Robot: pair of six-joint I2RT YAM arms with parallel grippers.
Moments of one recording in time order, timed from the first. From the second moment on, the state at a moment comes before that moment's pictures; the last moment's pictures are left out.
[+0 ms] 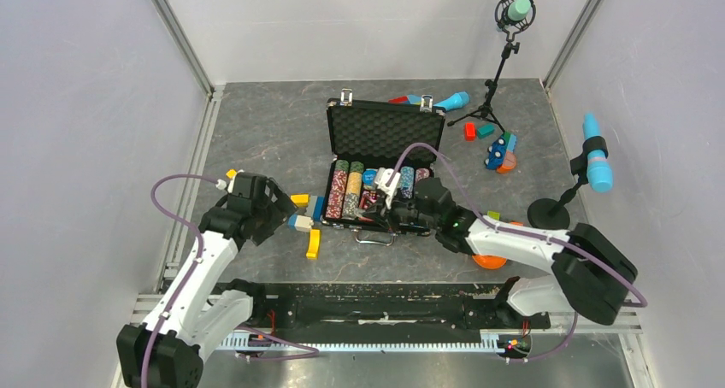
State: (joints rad) left arm -0.23 0.87 0.68 -0.77 -0.09 -0.91; right arm 0.85 1.30 0.59 0.43 -0.34 -0.06
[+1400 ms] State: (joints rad) left arm -0.21 0.86 0.63 -0.68 -0.04 -0.75; right arm 0.93 1.72 0.99 0.09 -0.24 -0.38
